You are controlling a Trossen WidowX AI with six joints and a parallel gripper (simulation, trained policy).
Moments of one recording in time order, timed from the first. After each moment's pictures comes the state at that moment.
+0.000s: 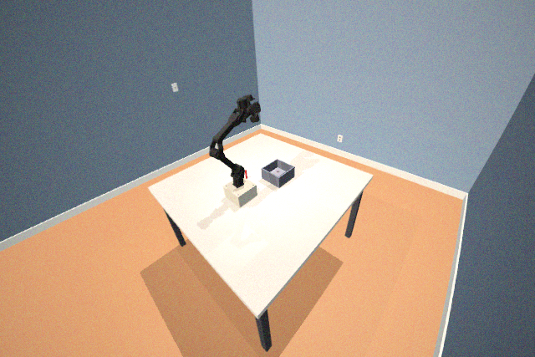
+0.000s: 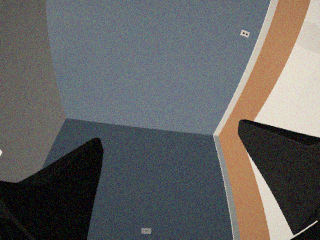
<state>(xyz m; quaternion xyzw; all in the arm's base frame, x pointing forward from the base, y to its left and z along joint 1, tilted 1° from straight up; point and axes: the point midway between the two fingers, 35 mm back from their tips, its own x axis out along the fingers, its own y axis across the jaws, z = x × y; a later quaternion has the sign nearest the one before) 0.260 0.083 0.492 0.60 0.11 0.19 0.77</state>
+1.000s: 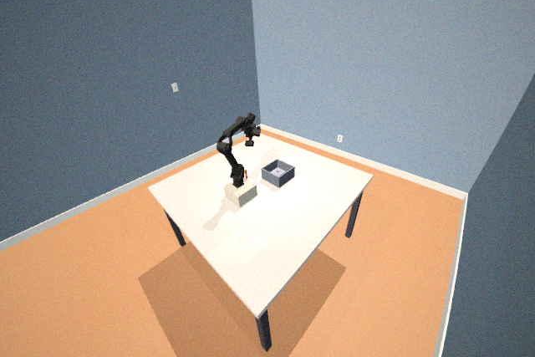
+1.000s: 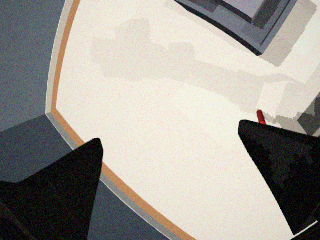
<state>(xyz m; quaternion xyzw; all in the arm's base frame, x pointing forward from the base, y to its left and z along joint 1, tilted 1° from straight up) 0.243 0.115 0.244 0.46 0.49 -0.11 0.73</state>
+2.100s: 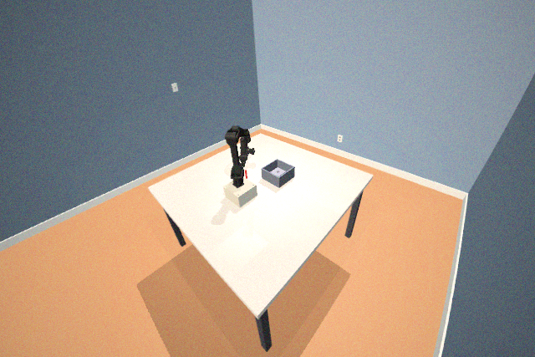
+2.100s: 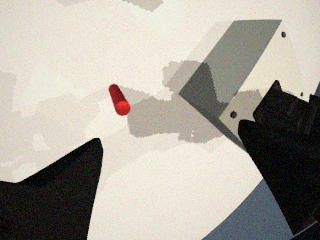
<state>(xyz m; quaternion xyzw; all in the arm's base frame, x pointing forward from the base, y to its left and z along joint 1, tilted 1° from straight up) 0.153 0.116 0.084 0.17 0.70 -0.32 0.61</state>
